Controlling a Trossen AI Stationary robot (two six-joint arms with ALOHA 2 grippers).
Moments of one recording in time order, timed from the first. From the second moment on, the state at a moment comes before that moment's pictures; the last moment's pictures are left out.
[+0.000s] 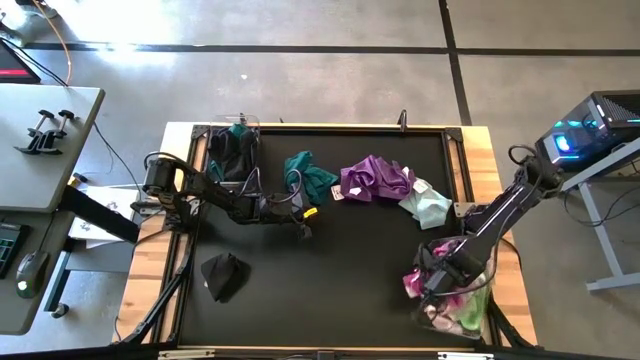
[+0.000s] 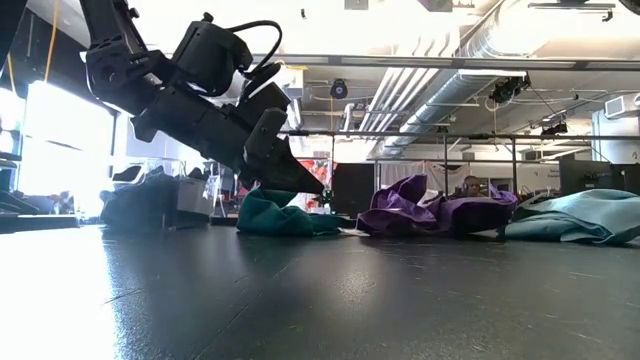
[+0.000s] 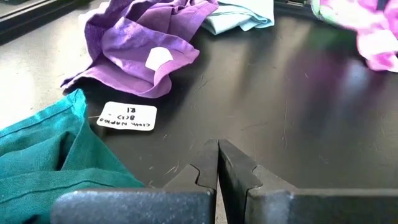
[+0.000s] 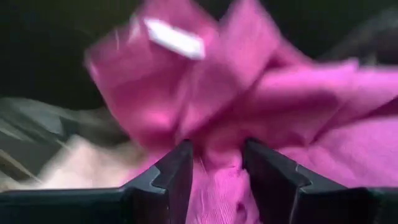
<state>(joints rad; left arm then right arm) -0.01 1.81 0.62 0.76 -0.23 -0.18 0.82 1.38 0.82 -0.94 -0.10 1.38</state>
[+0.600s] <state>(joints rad) -0.01 1.81 0.62 0.77 -0.23 -0.20 0.79 1.38 1.06 -1.17 0.01 1.31</state>
